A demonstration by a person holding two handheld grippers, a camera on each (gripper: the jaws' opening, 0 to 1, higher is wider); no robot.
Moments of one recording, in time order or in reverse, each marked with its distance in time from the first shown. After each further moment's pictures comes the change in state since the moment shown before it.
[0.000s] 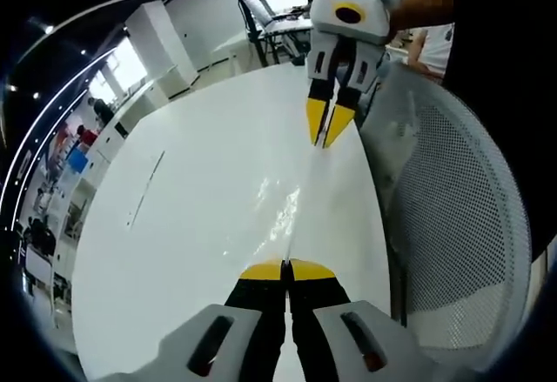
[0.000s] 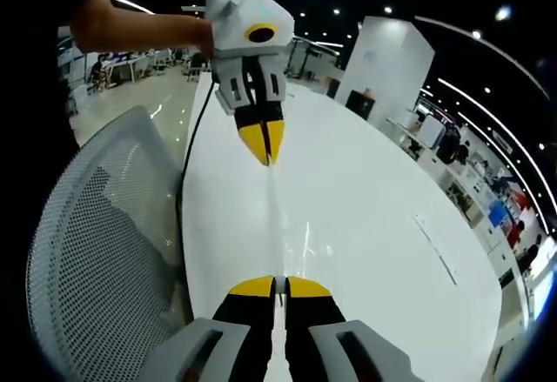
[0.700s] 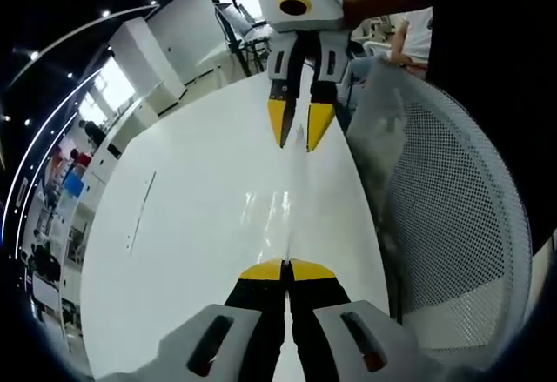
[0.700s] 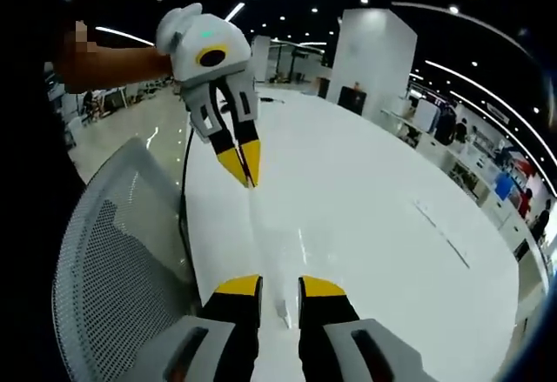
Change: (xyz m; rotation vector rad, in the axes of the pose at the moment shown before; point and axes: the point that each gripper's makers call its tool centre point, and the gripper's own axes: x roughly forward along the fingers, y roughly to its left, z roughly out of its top) left arm 0.003 -0.015 0.014 0.095 -0.021 -0.024; right arm -0.015 -0.012 0.017 0.136 -0.067 0.035
